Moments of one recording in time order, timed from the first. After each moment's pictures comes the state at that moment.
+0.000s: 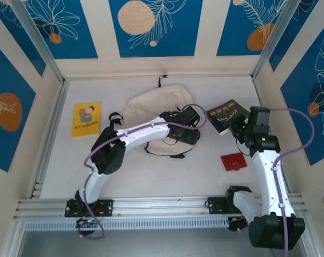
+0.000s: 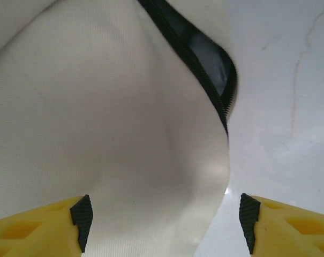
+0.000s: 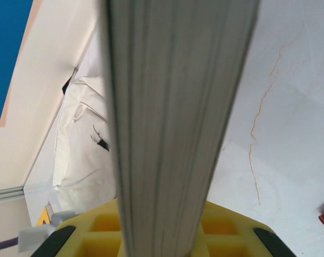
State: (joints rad) left arm -0.98 2.15 1.83 -0.81 -0.06 -0.55; right arm -0.10 0.91 0.89 -0.72 -0.21 0.88
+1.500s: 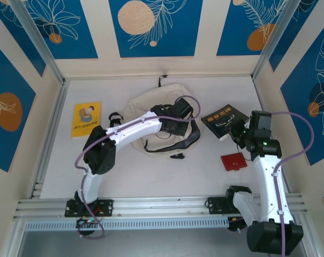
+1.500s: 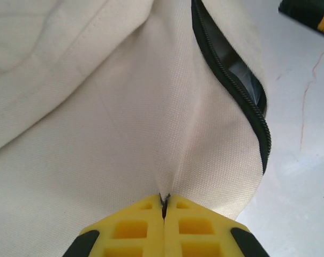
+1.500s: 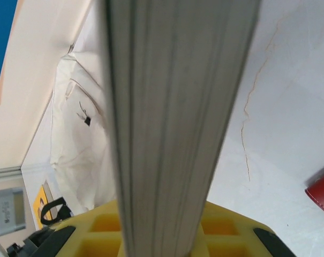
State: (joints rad) left arm -0.91 2.03 1.80 -0.83 -0.08 -0.52; right arm -0.13 0.85 0.89 -0.82 -0.28 0.83
